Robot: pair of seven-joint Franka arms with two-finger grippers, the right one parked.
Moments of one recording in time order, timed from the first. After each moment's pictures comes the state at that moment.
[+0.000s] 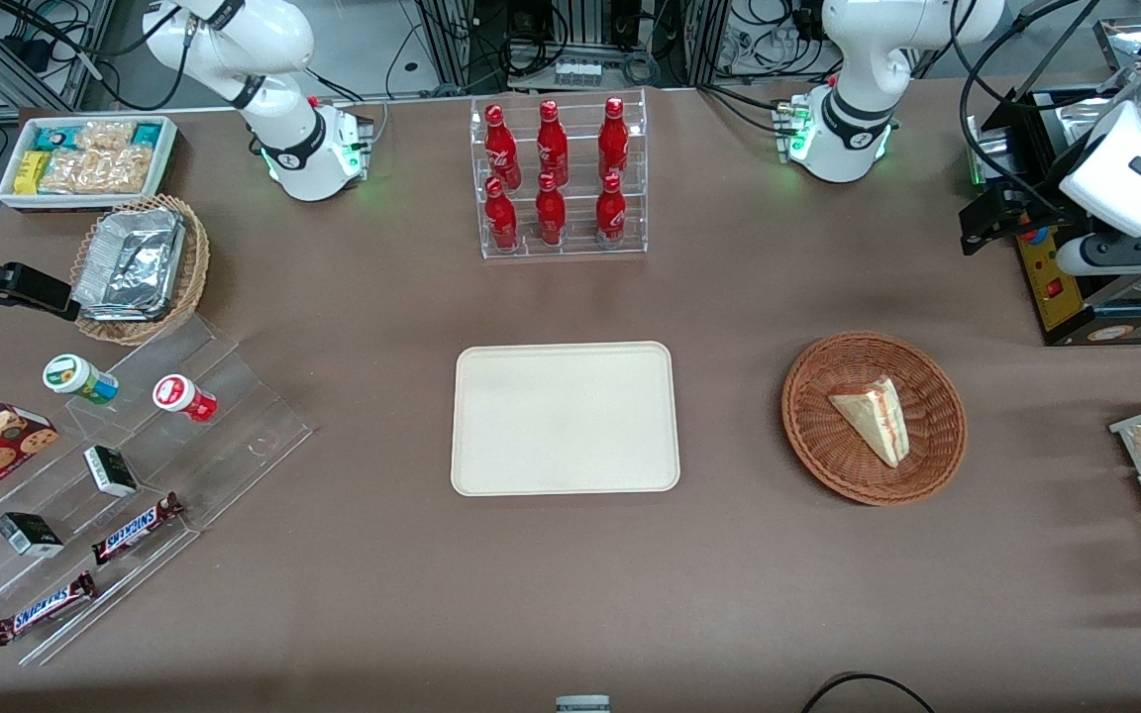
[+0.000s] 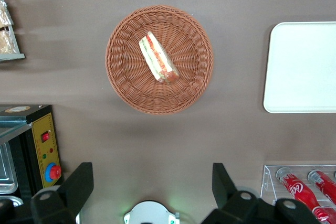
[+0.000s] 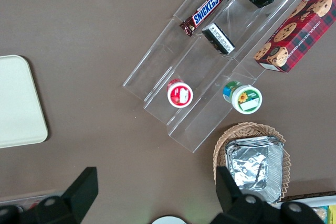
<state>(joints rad) -0.09 -0.02 -0.04 -1.51 0.01 1.40 -0.14</state>
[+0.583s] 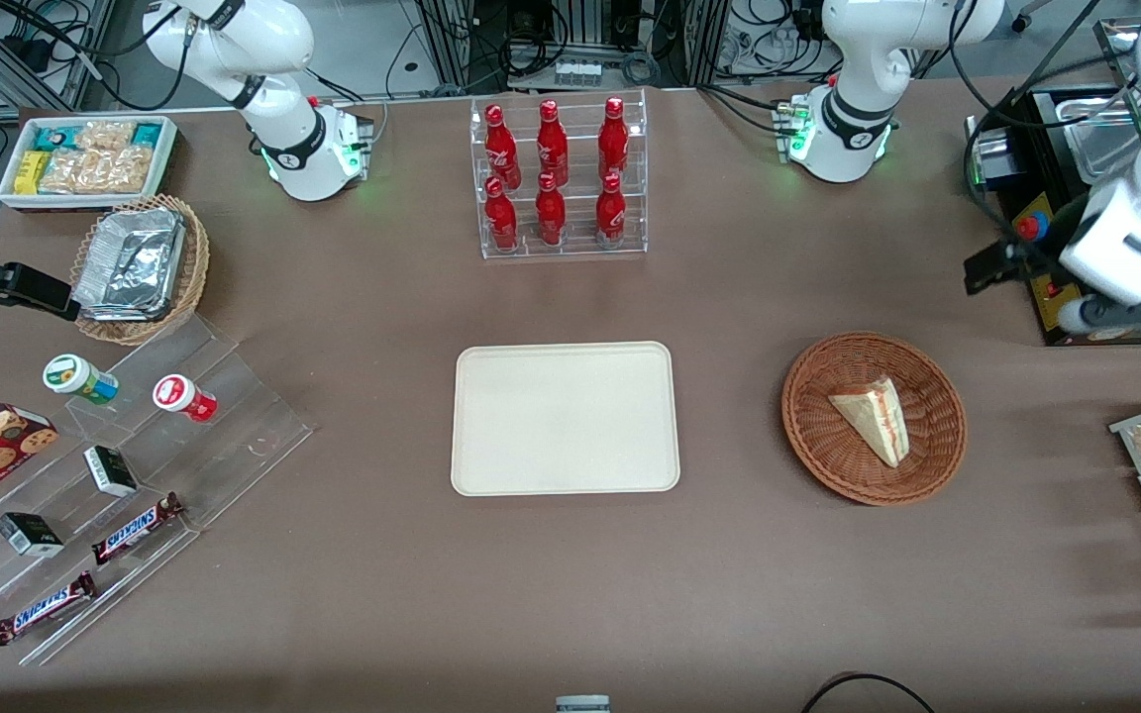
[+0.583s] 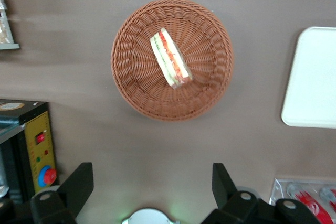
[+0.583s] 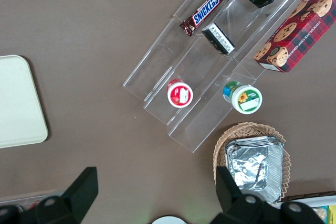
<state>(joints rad) -0.09 0.02 0.02 -1.69 0.01 1.56 -0.15</state>
